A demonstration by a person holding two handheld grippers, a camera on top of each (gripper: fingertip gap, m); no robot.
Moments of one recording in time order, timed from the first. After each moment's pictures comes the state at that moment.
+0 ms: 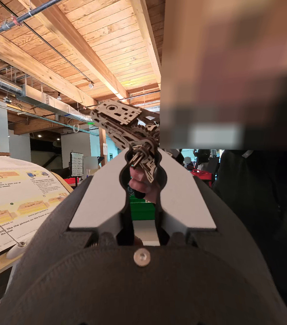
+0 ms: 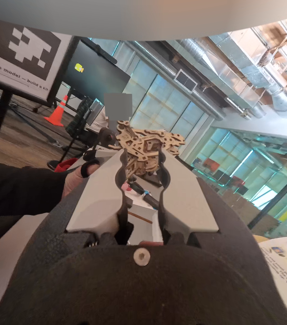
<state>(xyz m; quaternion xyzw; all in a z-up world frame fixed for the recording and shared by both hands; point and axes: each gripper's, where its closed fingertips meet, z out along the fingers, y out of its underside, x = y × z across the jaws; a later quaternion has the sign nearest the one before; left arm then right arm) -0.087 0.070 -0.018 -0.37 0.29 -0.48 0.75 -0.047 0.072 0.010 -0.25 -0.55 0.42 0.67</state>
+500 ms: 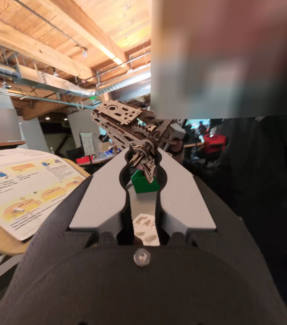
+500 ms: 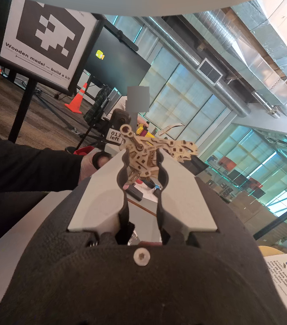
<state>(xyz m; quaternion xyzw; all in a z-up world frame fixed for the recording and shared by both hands) -0.079 0.064 -0.029 -0.43 0.36 -0.39 0.74 -0.051 0.053 0.000 -0.23 -0.61 0.41 0.64</state>
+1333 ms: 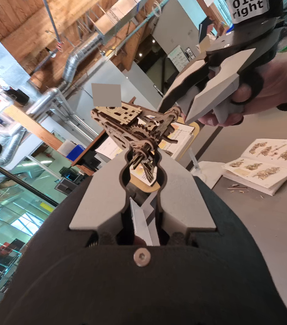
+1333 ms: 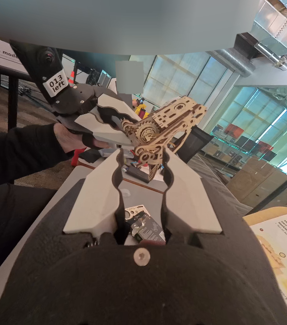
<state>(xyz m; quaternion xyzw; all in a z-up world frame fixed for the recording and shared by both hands) -0.087 0.081 -0.019 -0.52 0.39 0.13 0.75 -0.055 0.075 -0.018 -0.34 -0.59 0.42 0.60</state>
